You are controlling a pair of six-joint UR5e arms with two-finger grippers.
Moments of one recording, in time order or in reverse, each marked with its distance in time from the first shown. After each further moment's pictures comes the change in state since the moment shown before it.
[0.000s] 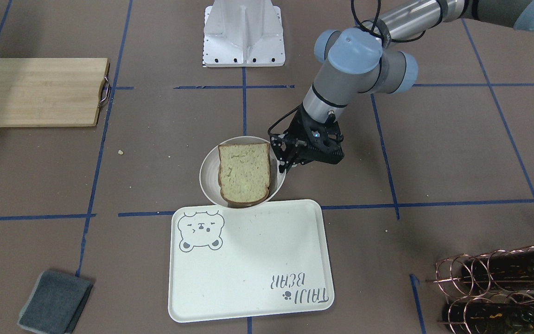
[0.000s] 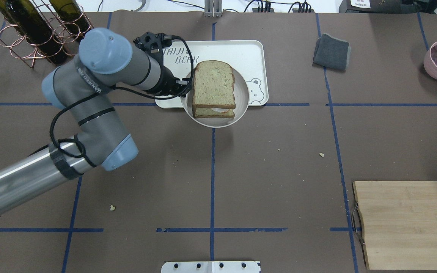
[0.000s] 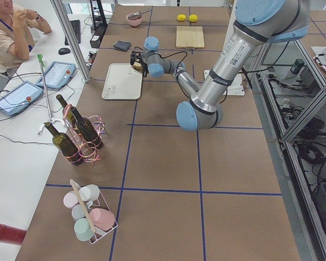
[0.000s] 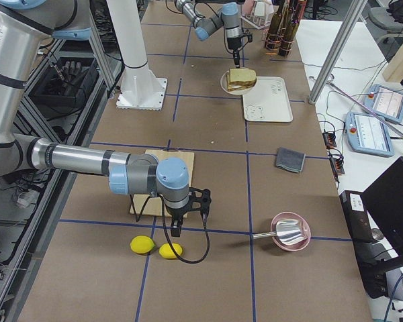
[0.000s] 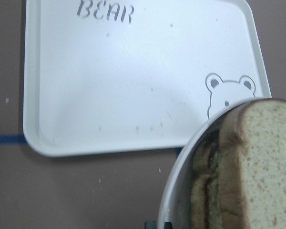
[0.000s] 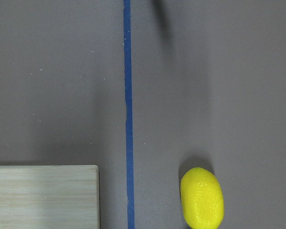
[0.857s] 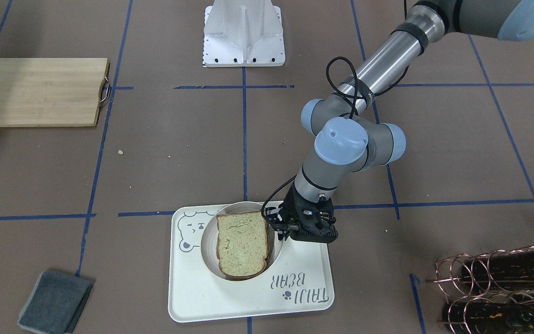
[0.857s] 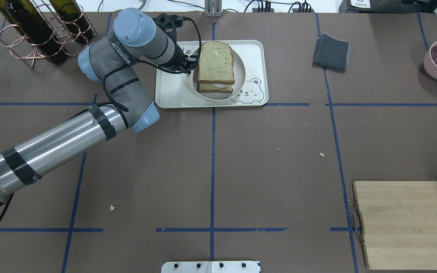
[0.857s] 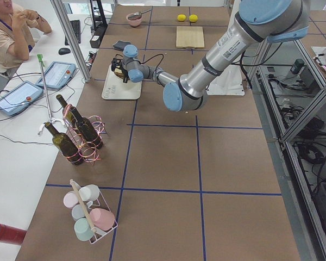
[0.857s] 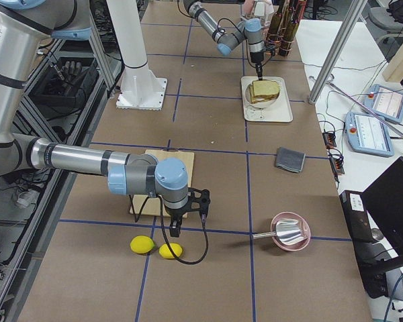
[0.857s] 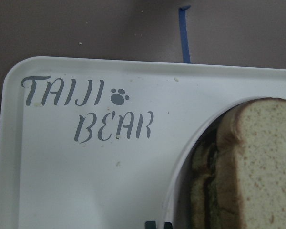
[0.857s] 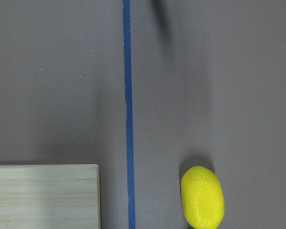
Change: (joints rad) left arm -0.041 -0.178 0.450 -0.239 0.012 0.039; right arm 0.005 -0.004 0.002 0.000 0.006 0.000
